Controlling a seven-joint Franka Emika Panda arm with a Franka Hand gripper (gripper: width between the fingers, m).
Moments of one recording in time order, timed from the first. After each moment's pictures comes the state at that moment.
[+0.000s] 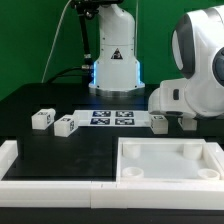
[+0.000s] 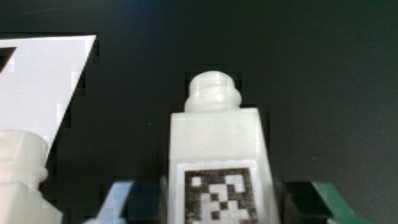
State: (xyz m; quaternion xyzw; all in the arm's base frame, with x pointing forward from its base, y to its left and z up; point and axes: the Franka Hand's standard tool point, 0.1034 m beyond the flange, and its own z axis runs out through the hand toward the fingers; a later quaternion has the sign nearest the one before) arm 0.349 0.159 0.014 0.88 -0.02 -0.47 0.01
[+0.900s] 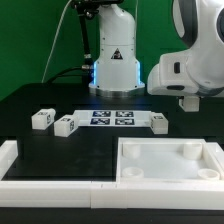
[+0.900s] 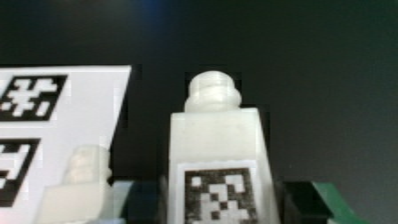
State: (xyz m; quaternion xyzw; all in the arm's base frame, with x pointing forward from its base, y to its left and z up) arm 0.367 0.153 0.063 0.89 -0.01 -0.45 0.01
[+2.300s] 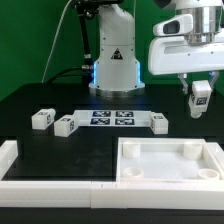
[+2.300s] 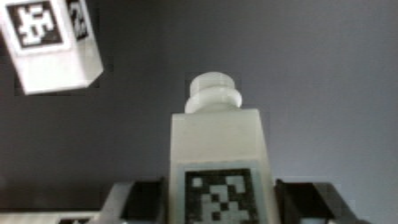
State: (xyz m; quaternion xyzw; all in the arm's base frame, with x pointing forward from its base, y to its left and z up) arm 0.422 0.153 0.100 1.00 0.01 0.04 -0.04
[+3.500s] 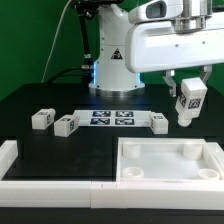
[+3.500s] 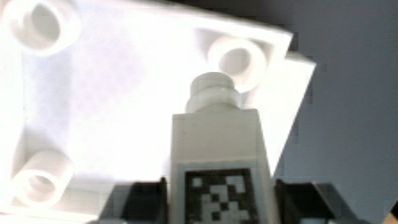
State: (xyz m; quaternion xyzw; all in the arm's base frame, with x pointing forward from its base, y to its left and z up) arm 0.533 0.105 0.124 0.99 0.10 0.06 -0.04
